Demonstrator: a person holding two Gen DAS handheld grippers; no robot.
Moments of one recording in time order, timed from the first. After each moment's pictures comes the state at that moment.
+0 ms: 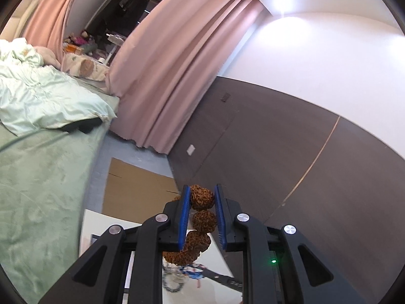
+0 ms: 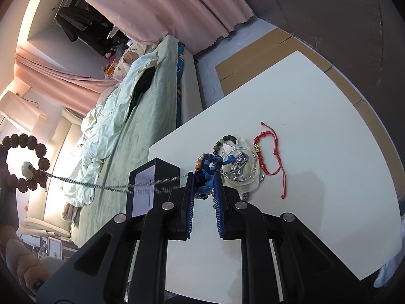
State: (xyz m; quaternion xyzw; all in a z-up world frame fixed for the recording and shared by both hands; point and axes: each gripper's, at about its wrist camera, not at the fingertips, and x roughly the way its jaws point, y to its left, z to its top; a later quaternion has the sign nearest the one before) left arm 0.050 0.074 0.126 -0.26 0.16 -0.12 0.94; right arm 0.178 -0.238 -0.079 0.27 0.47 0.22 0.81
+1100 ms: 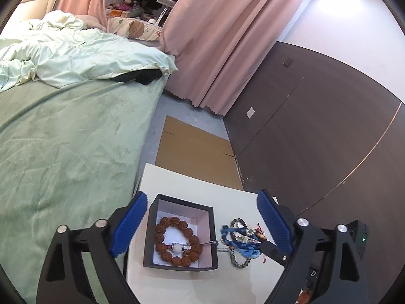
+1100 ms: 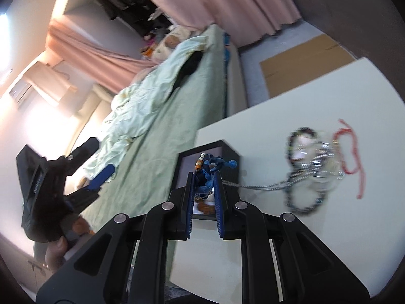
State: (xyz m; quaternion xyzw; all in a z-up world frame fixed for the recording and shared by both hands) left arm 0.093 0.122 0.008 -0.27 0.30 -0.01 0.91; right arm 0.165 -0.144 -0.061 0.24 0.44 0.34 0.80
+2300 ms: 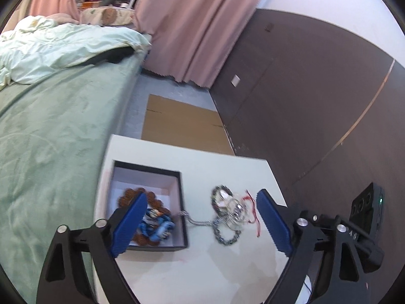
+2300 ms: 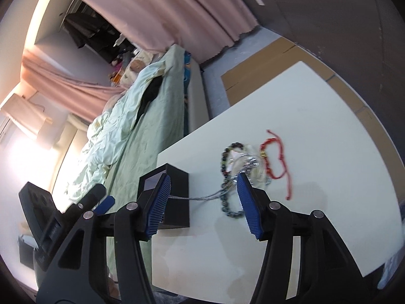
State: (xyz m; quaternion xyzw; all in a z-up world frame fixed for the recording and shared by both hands) left arm 0.111 0.041 -0.020 -0.21 0.37 -0.07 0.90; right arm 0.168 -0.245 -0.067 0.28 0.44 0.22 0.82
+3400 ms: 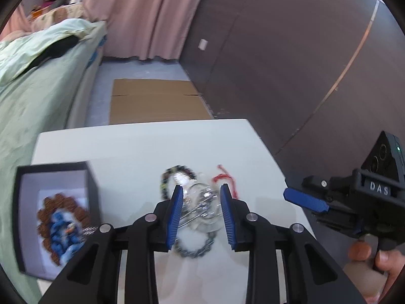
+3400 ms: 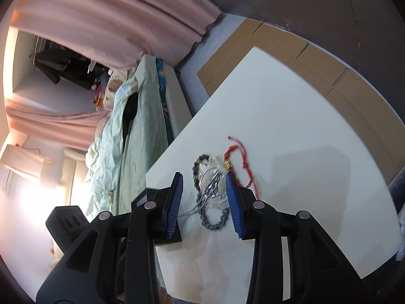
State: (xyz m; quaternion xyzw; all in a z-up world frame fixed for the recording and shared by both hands) left arm 0.184 -0.062 -0.079 -0.12 0.42 -0.15 0.89; right arm 0.199 -0.303 -0.095 0.38 0.48 0.17 0.77
